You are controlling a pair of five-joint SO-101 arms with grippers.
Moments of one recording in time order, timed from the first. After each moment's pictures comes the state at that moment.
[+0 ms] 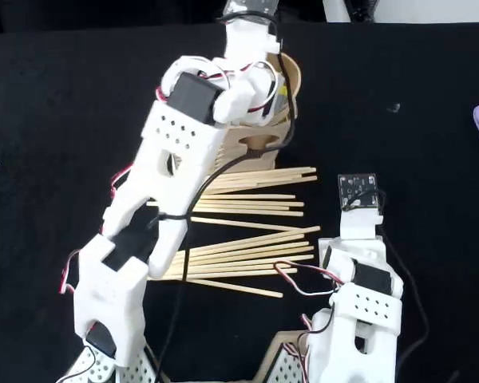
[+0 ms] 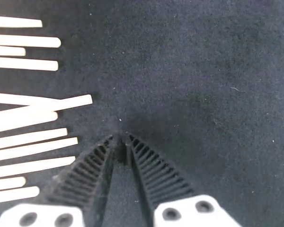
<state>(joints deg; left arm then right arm) 26.0 22.7 -56.2 82.9 5.7 18.5 -62.9 85.9 46.2 17.5</state>
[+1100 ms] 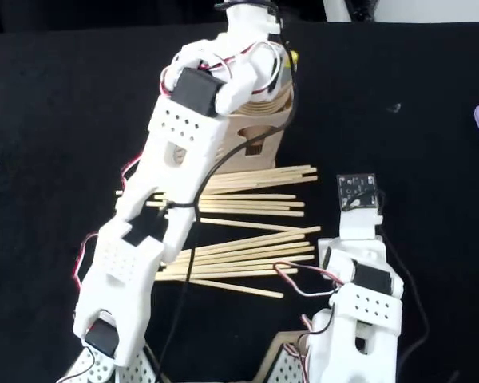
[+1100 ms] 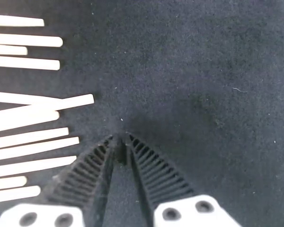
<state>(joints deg) 24.3 34.8 -72.2 75.4 5.5 18.3 -62.9 86.0 46.1 17.5</state>
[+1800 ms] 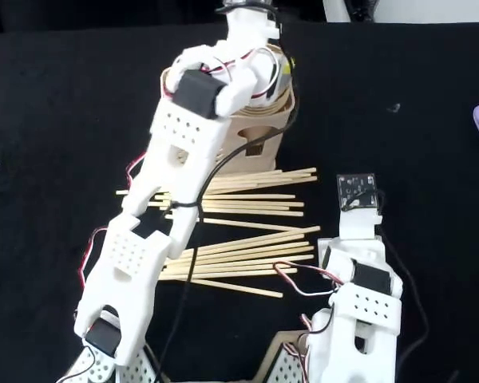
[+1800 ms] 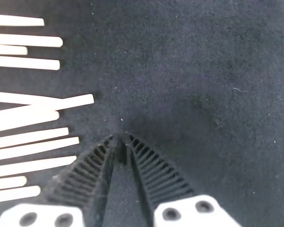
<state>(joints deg) 24.5 38.9 -86.1 83.2 5.7 18.3 -62.9 86.0 46.1 17.5</state>
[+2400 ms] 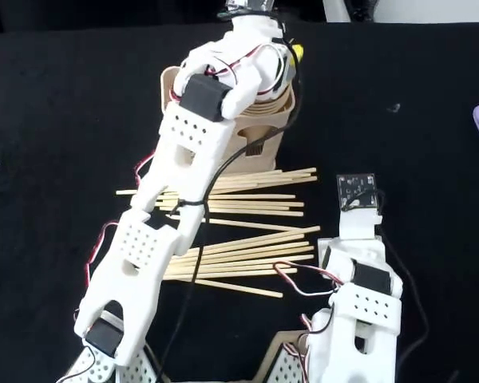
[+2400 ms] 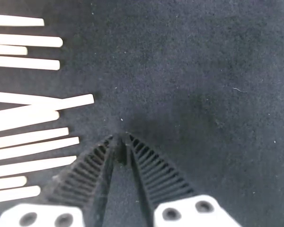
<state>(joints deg) 24.7 47.2 -89.4 75.4 5.8 18.3 -62.9 86.0 46.1 17.5</state>
